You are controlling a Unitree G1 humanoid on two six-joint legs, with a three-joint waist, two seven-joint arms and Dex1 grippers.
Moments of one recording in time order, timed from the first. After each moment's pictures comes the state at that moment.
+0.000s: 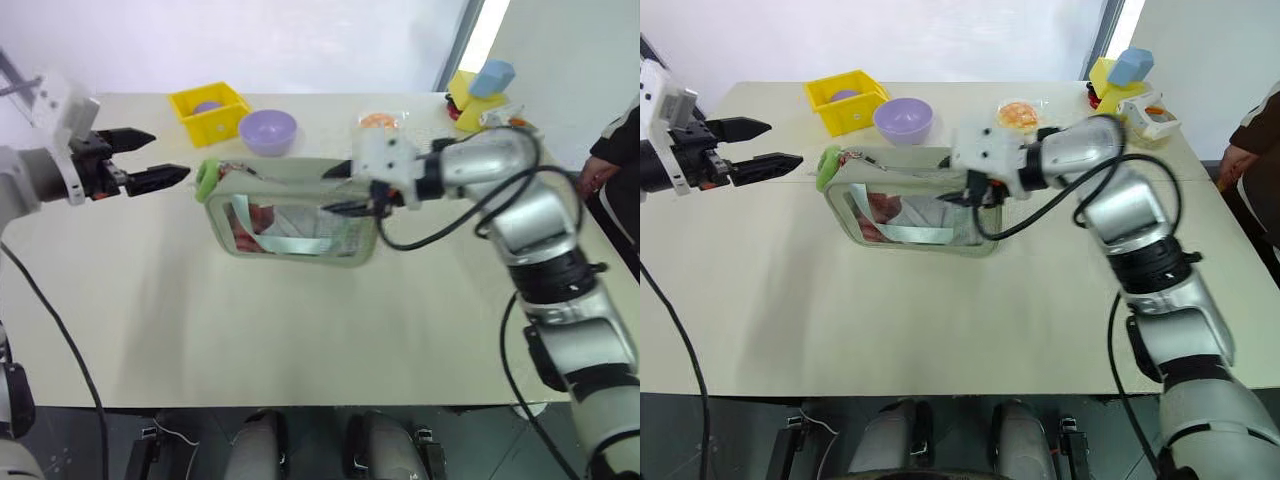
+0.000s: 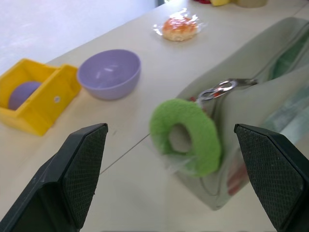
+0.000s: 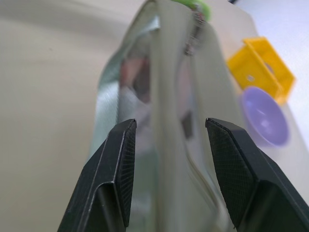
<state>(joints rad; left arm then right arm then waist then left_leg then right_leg) -0.72 1.05 0.21 0.10 -0.51 0.72 -0.98 -1.00 -0.69 0.25 -0.09 0.13 0.45 1.14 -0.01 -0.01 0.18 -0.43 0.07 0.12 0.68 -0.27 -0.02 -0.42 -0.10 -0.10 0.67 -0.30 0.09</state>
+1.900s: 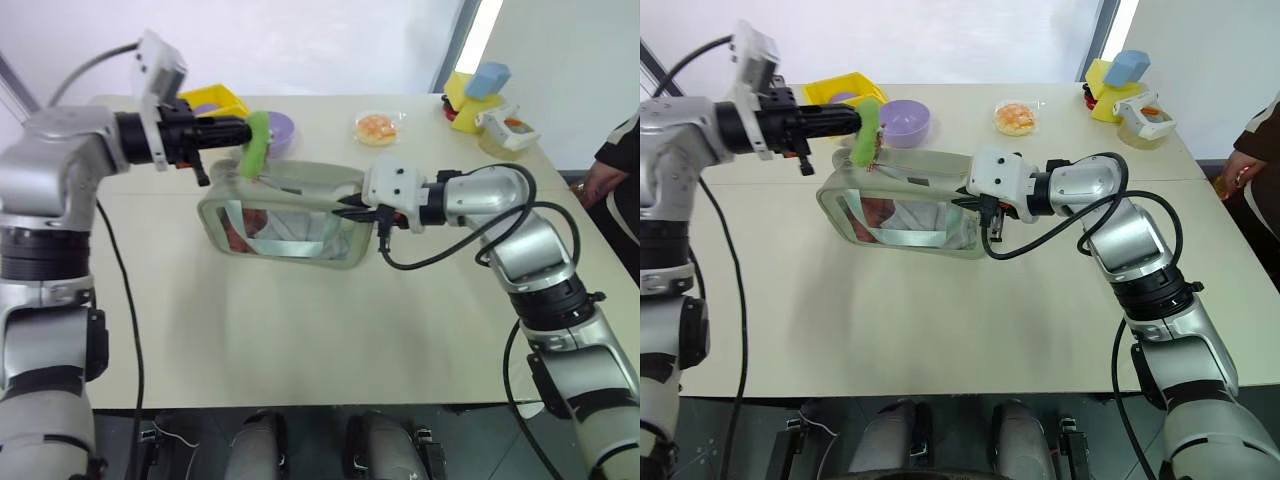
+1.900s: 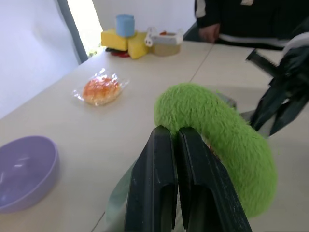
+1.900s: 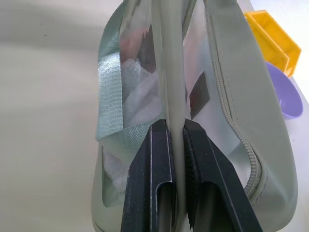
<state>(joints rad) -1.01 0.75 0.01 0.20 -0.41 0.63 -1.10 -0.85 -0.62 0.27 -0.09 0.10 0.41 1.04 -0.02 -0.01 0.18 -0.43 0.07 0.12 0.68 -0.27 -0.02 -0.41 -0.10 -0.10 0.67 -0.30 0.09</state>
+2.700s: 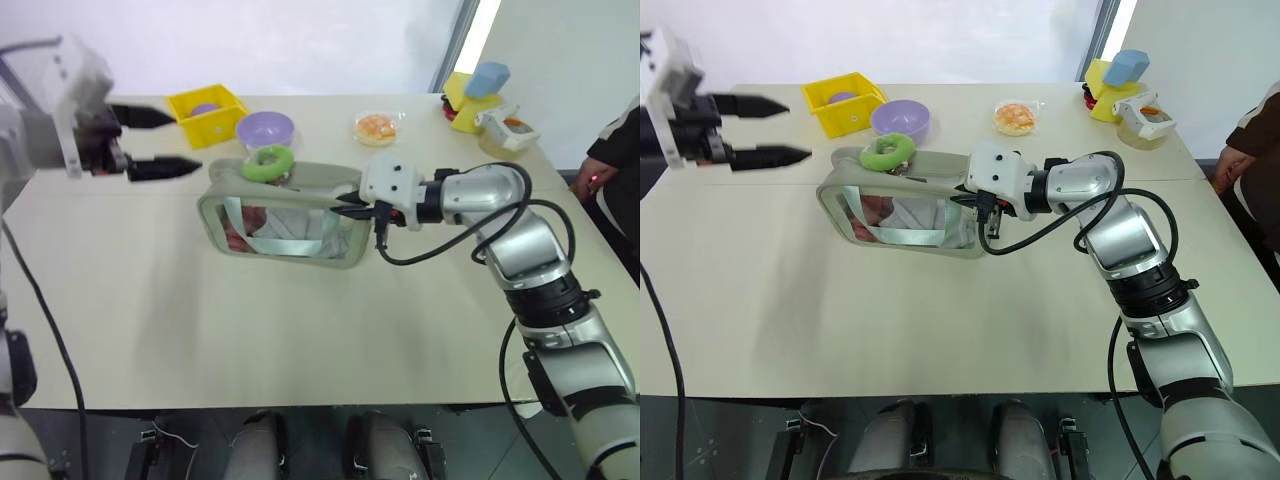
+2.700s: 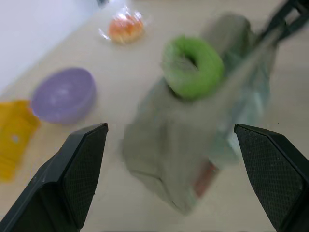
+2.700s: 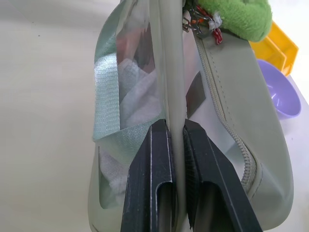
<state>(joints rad) -0.78 1.06 0.07 0.07 -0.42 0.66 -1.25 -0.86 -0.60 0.27 -0.06 0.09 0.40 1.04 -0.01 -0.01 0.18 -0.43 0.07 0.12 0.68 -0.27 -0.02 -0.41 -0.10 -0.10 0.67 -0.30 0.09</state>
